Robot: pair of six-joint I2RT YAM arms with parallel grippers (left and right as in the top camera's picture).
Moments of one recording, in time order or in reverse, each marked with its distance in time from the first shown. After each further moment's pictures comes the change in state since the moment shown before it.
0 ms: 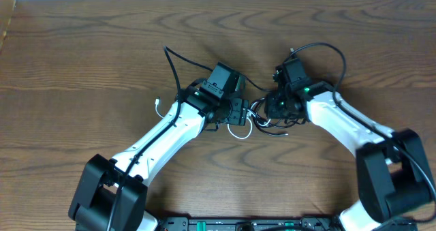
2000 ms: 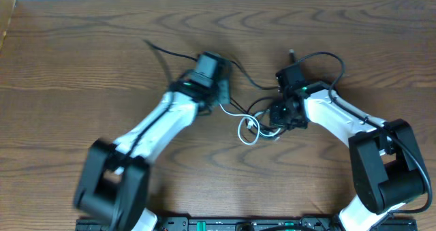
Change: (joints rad) left arm 0.137 0.058 -0.002 0.174 -0.132 -0.100; right arm -0.029 0.051 -0.003 -0.140 0.039 0.069
